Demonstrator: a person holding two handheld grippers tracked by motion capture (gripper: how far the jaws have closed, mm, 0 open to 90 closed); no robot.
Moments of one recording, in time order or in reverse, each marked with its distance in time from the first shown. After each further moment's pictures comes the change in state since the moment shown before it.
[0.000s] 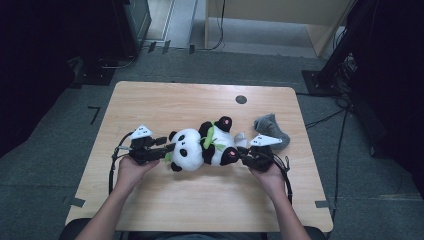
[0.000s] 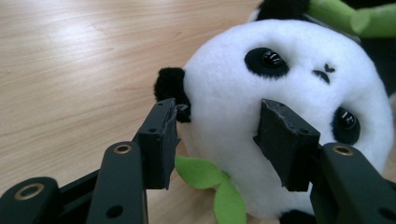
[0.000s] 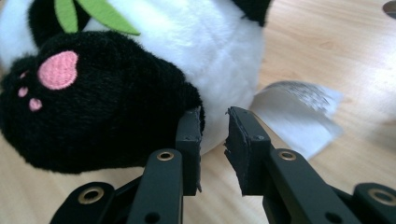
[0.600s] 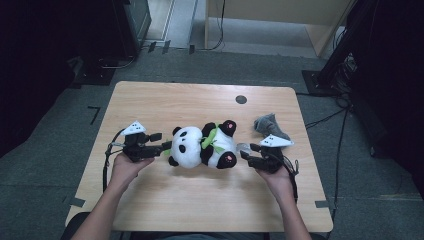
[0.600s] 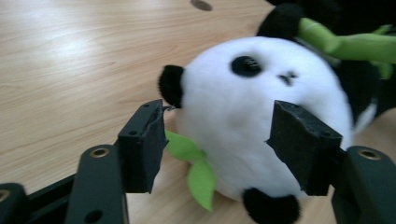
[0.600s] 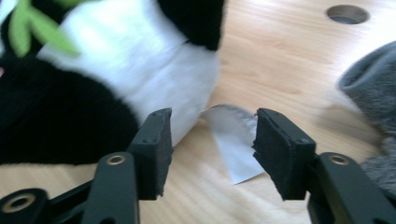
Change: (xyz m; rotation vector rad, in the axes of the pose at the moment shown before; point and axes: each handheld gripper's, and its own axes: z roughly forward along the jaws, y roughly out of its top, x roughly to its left) left arm -0.001 0.005 -0.021 -0.027 -0.075 0.006; right arm -0.016 -0.002 -0.023 -0.047 -0.077 0.065
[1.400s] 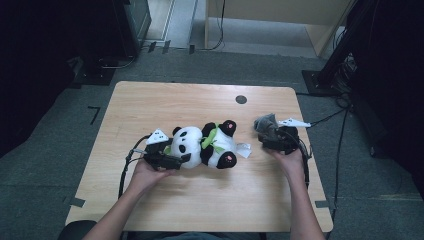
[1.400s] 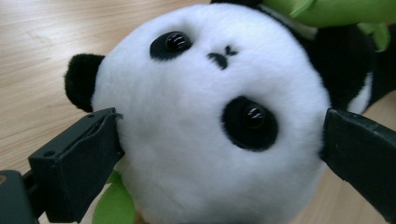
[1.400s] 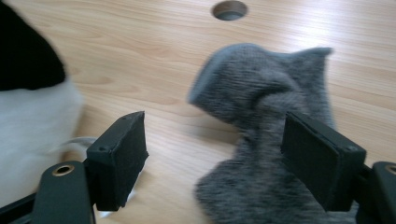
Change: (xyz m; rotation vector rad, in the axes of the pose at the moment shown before) left arm -0.033 -0.011 0.048 0.034 0.023 0.071; right arm -0.077 0.018 0.003 0.031 -0.195 0.142
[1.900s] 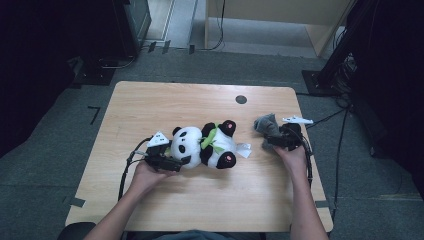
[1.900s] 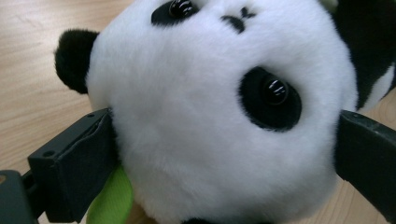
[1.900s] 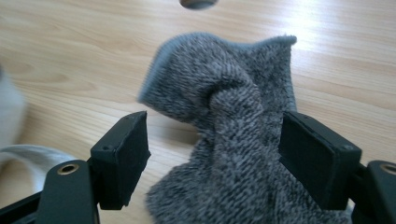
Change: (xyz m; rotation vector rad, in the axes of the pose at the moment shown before) left arm 0.006 -0.013 0.008 0.012 -0.006 0.009; right arm -0.022 0.000 0.016 0.033 -0.055 0.008
